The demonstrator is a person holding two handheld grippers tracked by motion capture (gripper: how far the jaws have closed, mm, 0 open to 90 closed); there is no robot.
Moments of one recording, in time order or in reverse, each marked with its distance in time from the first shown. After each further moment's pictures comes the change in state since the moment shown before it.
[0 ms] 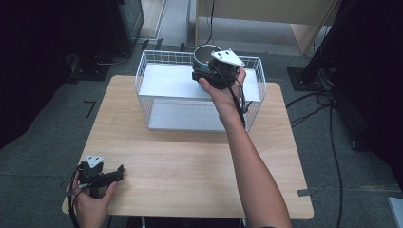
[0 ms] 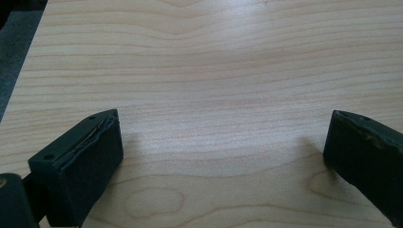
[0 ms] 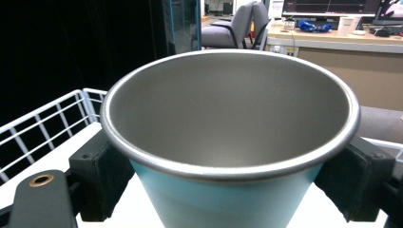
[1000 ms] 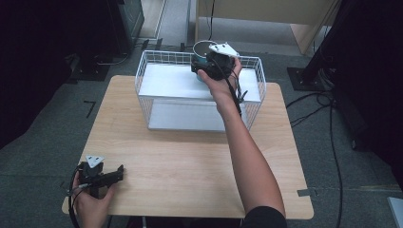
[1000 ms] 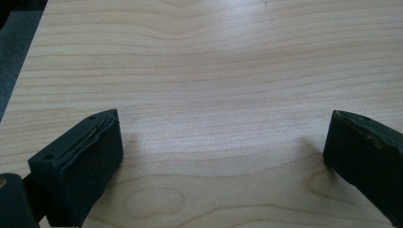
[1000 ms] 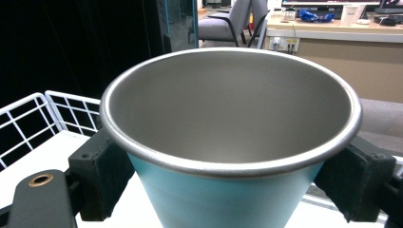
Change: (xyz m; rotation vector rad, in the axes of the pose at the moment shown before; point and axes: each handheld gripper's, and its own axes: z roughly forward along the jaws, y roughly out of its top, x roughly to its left) left arm 0.000 0.000 0.000 0.001 -0.001 -0.001; right arm -0.012 -0.002 0.044 0.028 -0.001 0.015
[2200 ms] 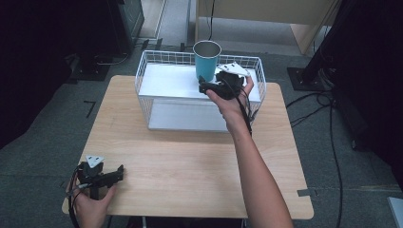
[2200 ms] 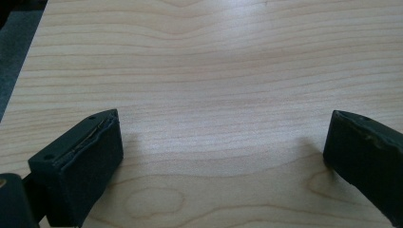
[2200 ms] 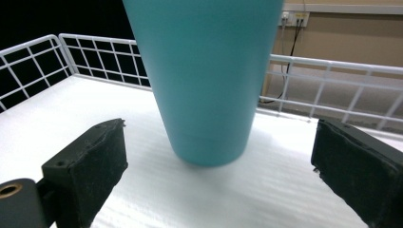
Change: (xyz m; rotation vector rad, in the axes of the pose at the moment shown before) left arm 0.000 0.000 0.000 0.003 0.000 0.004; right arm -0.014 -0.038 -0.044 0.078 0.029 0.006
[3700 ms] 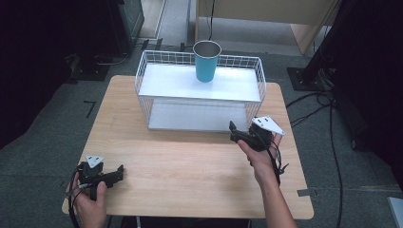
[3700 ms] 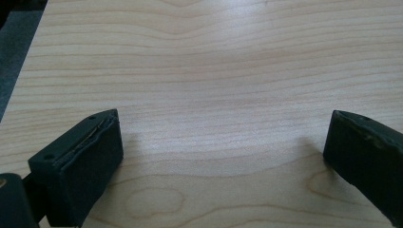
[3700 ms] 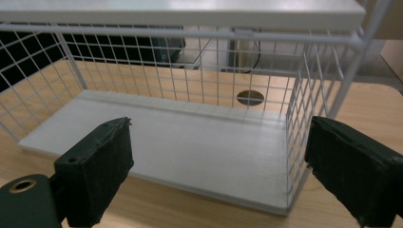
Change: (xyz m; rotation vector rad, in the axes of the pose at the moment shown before) left arm 0.000 0.000 0.000 -0.002 0.001 0.000; right arm -0.054 -0.123 -0.099 0.037 -0.077 0.055
